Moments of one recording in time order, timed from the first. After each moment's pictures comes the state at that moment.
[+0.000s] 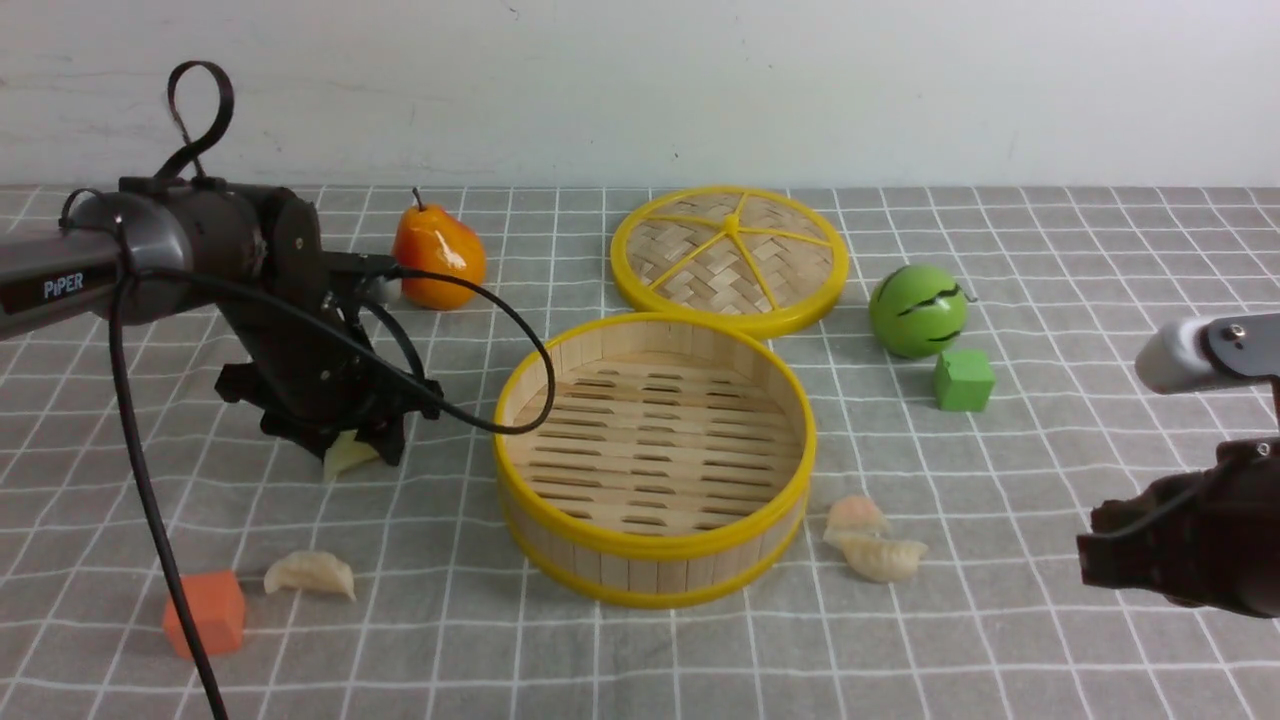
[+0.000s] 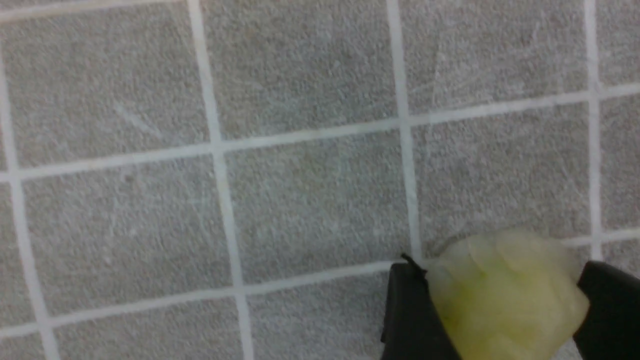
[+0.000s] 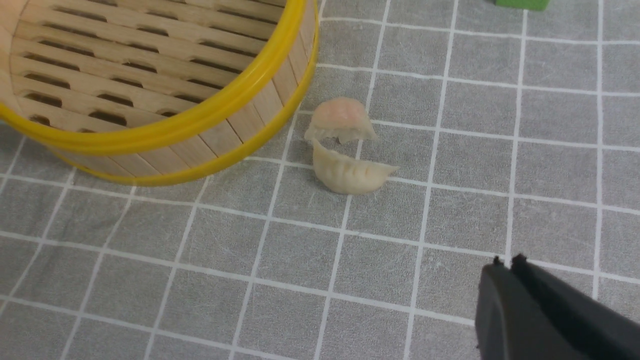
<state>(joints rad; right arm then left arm) 0.30 1.08 -0.66 0.08 0.42 0.13 -0.15 2.10 -1.55 -0.02 0.76 -0.04</state>
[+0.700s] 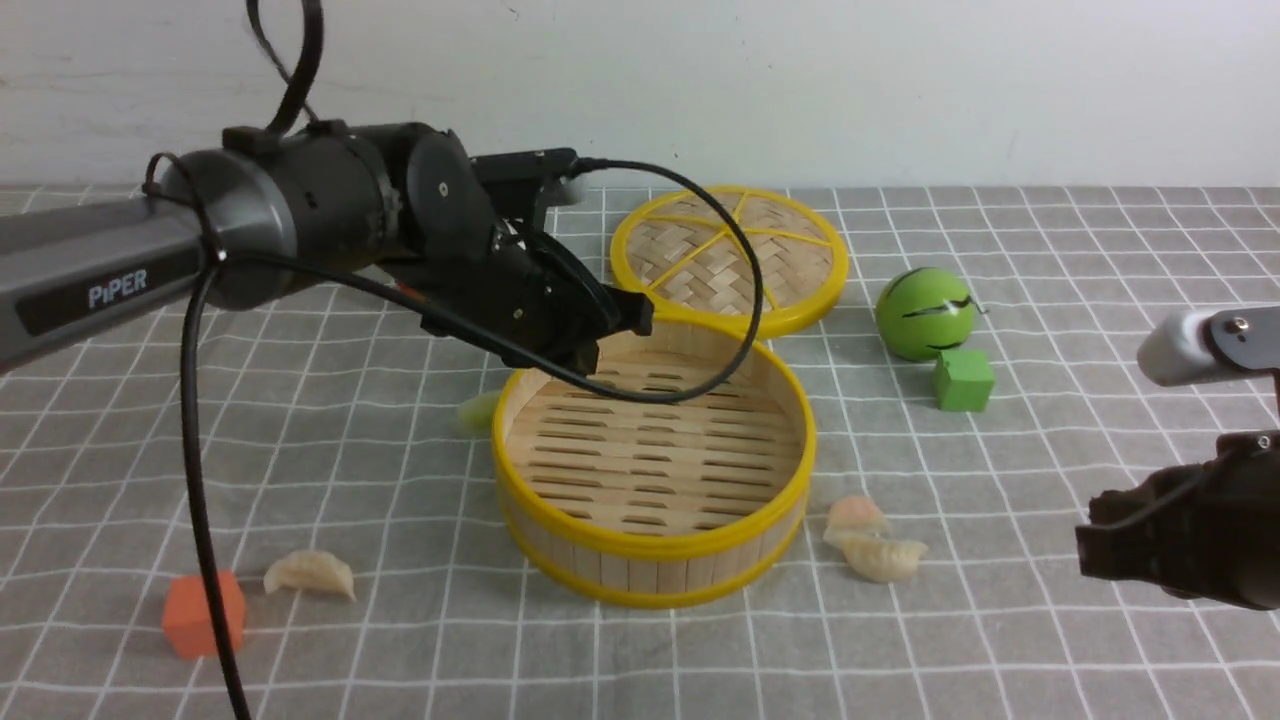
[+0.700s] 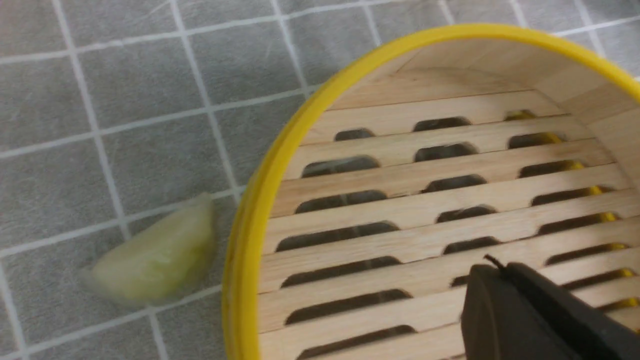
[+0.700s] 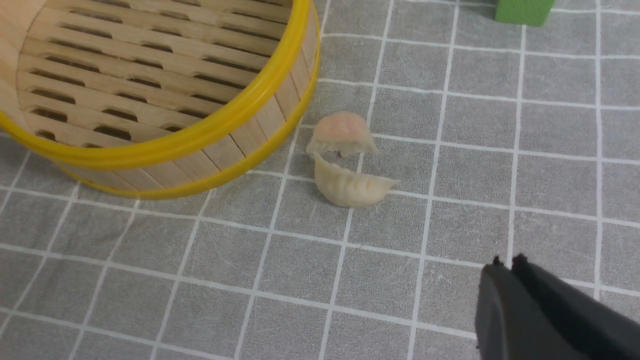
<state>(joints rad) 0.30 1.08 -0.66 0.08 0.40 0.13 -0.40 1.96 -1.55 -0.23 0.57 -0.07</state>
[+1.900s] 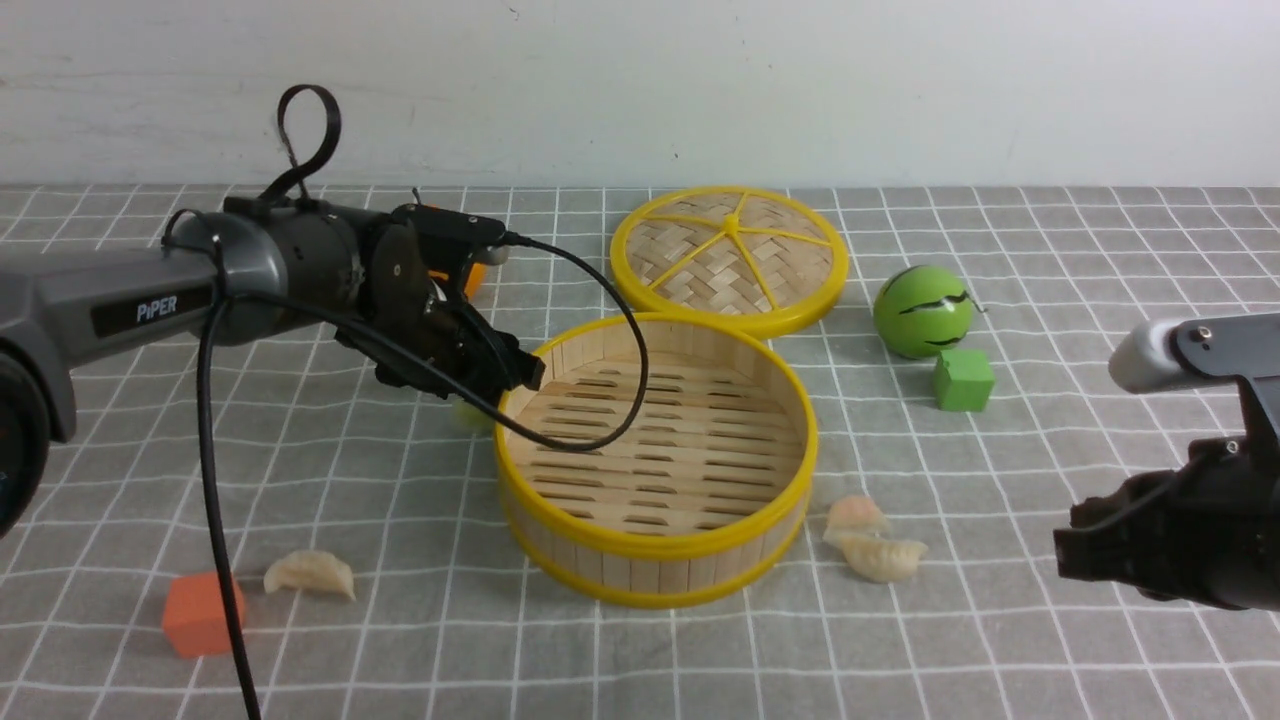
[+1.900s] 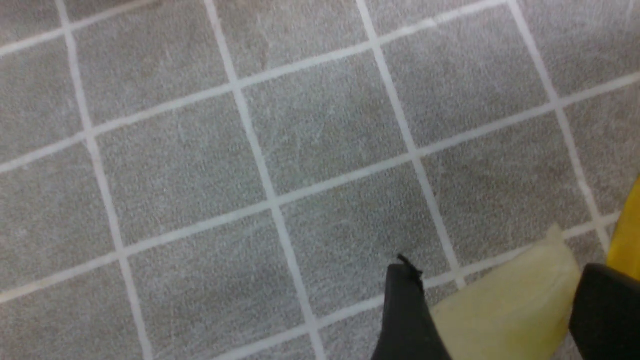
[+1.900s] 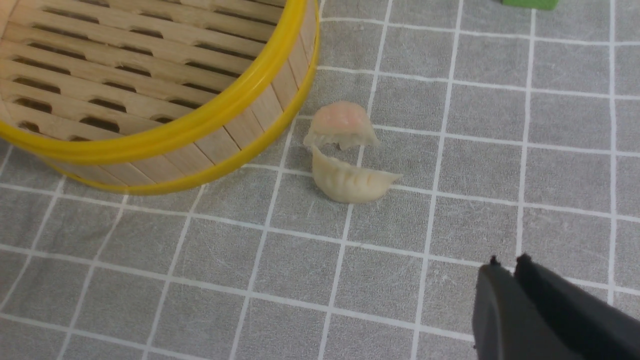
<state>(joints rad) 0.30 1.13 -0.66 0.09 0.36 0.13 -0.28 2.12 -1.55 -0.02 0.43 0.01</state>
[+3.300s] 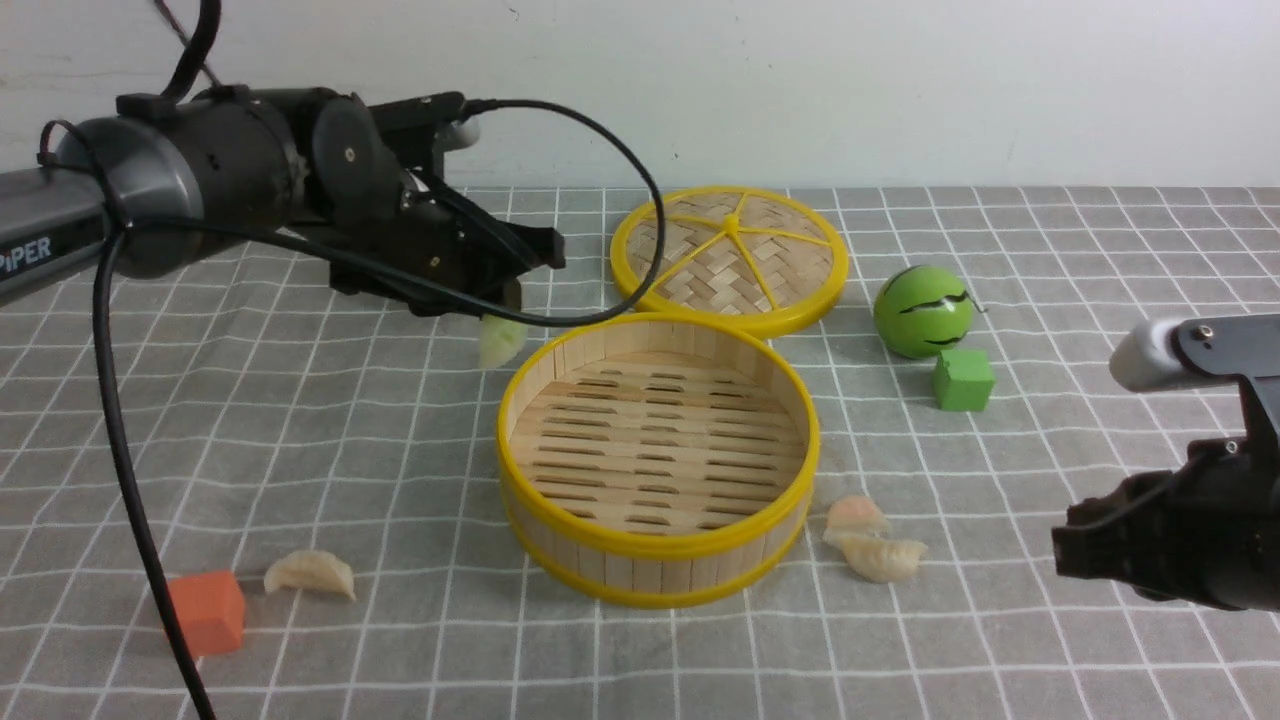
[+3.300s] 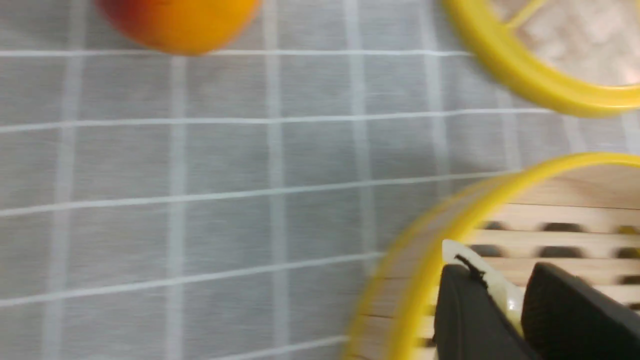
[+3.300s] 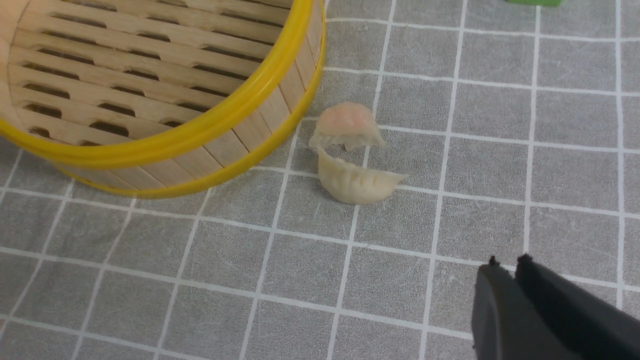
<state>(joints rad) 0.30 1.13 -0.66 0.11 0.36 0.12 -0.33 1.92 -1.55 -0.21 0.51 -0.16</state>
